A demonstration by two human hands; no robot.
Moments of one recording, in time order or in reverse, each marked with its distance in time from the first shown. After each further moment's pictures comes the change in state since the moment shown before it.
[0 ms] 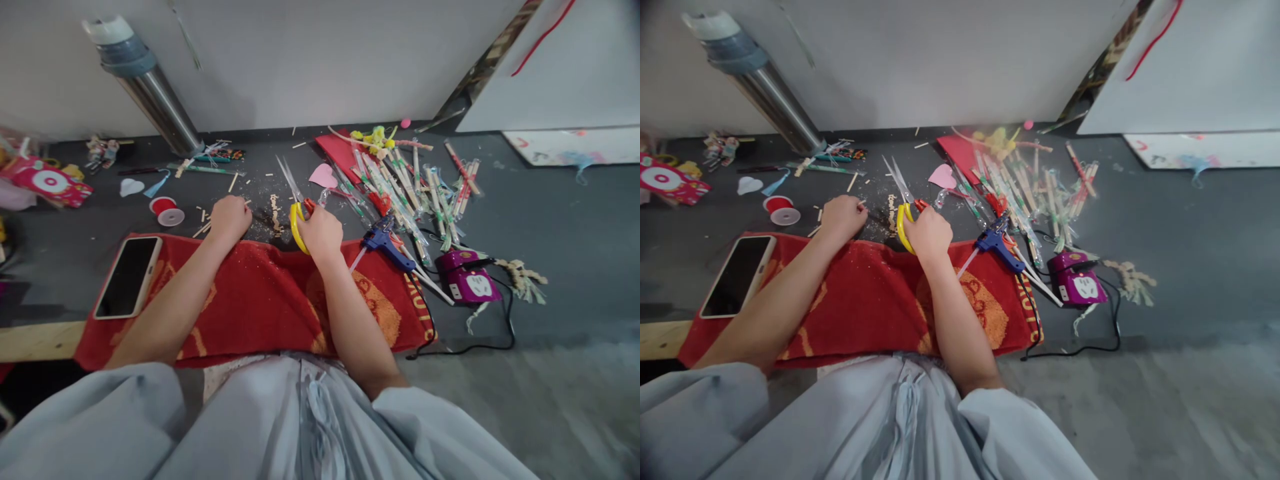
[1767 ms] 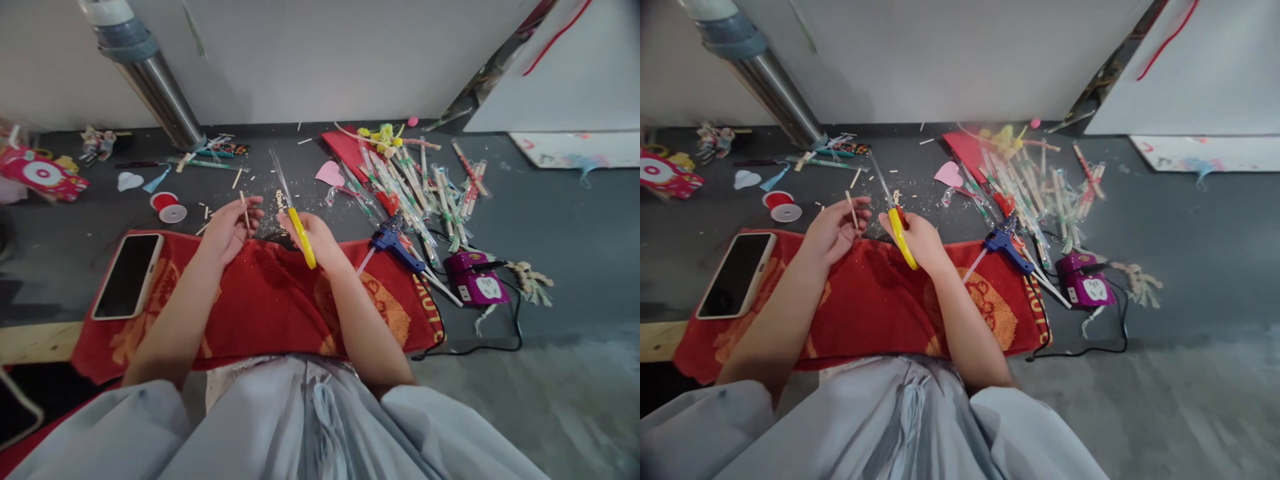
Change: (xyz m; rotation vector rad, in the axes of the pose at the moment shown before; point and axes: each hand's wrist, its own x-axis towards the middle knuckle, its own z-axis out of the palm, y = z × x) left_hand -0.047 -0.004 -0.013 -1.628 -0.168 -0.137; right_hand -0.013 -0.008 0.011 0.661 -0.243 -0.133
